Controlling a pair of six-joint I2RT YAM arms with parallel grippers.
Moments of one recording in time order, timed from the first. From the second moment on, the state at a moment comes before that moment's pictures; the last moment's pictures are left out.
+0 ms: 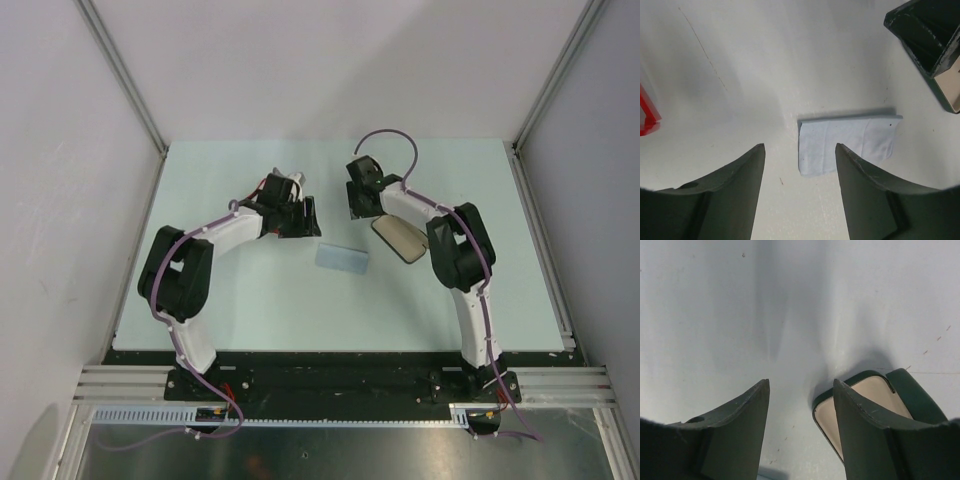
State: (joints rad) left arm -0.43 1.81 1.20 -0.26 0.21 -0.42; right arm 0.51 2.18 1.71 -0.49 0.26 0.29
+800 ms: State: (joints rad) left arm -0.42 1.81 1.18 -0.26 0.22 -0.41; right arm 0.53 2.17 1.66 -0.49 0.27 0.34
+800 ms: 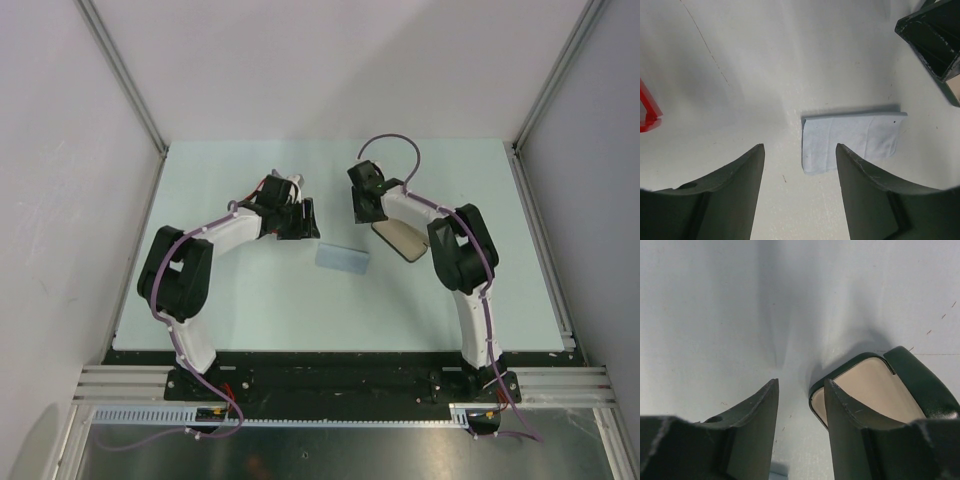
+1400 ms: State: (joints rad) left arm -0.42 1.81 1.17 -0.26 0.24 -0.41; right arm 0.56 2.08 1.54 -0.51 0.24 0.39
